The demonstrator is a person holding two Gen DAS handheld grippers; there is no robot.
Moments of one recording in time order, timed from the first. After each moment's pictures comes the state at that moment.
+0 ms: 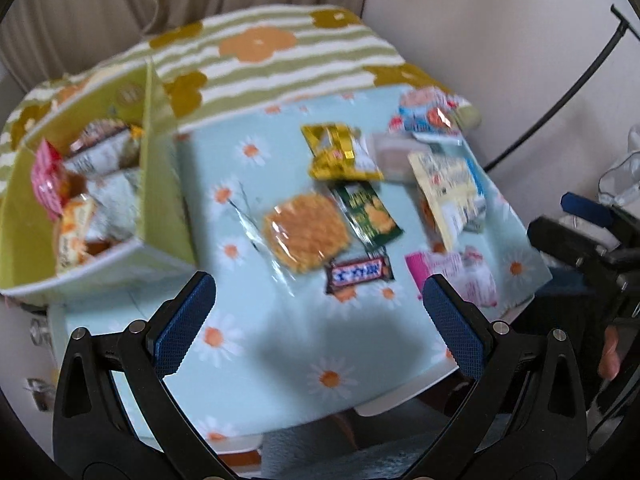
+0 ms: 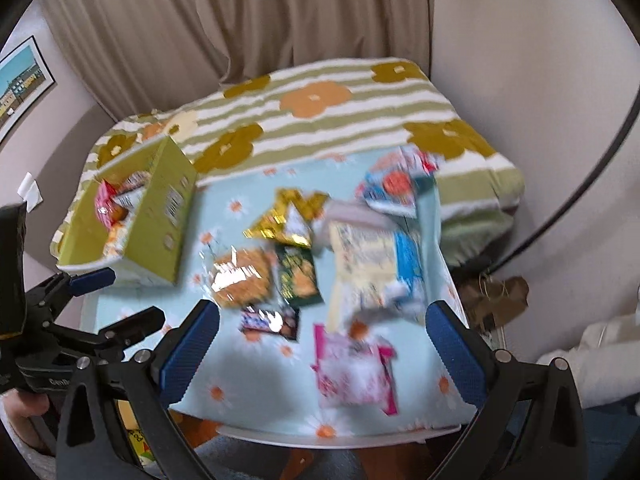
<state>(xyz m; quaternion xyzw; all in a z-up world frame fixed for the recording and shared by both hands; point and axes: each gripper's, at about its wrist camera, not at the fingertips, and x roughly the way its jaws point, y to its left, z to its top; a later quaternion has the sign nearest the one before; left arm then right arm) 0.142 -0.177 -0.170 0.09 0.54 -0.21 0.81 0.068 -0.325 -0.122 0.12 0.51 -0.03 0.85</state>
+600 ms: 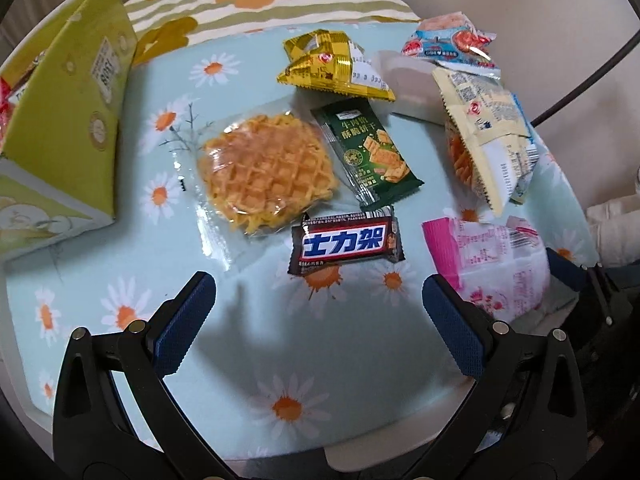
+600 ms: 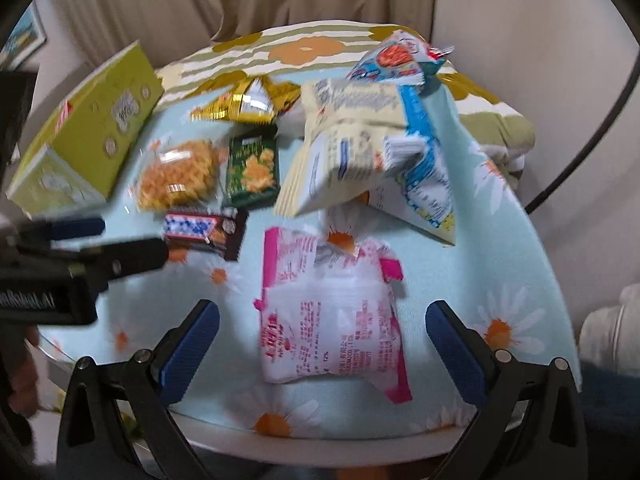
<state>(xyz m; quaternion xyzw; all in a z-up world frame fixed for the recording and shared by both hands) 0.143 -0.209 -0.278 0.07 0.58 -0.19 0.79 0.038 -0.312 -0.252 0.06 0.52 -0.04 0.85</state>
